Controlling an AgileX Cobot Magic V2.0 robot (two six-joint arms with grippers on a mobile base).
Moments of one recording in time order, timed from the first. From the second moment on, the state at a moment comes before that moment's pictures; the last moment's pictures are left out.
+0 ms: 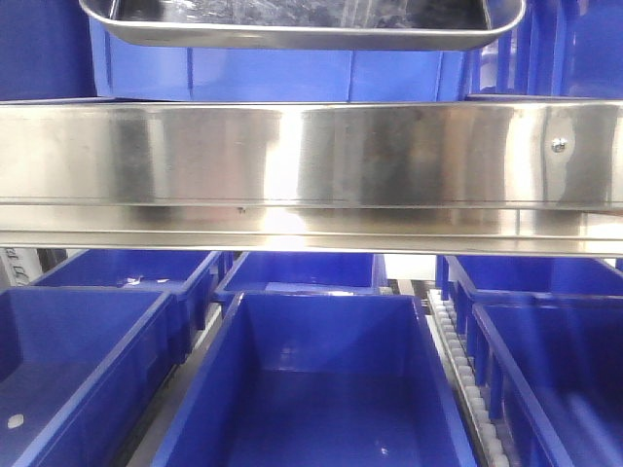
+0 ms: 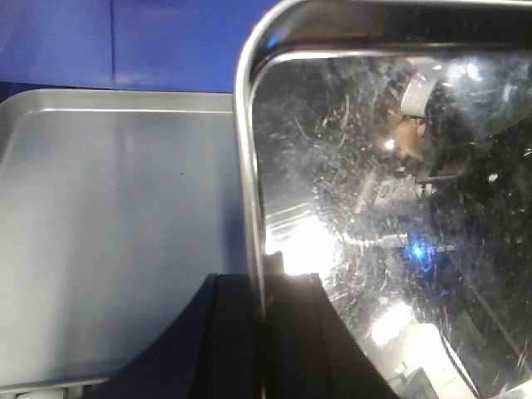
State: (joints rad) left arm -0.64 1.25 -1.10 0.41 0.50 -0.67; right arm 0.68 1.35 -1.23 -0.63 0.83 0.93
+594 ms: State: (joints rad) left arm -0.64 1.25 -1.10 0.41 0.50 -0.67; right arm 0.68 1.35 -1.23 -0.63 0.83 0.93
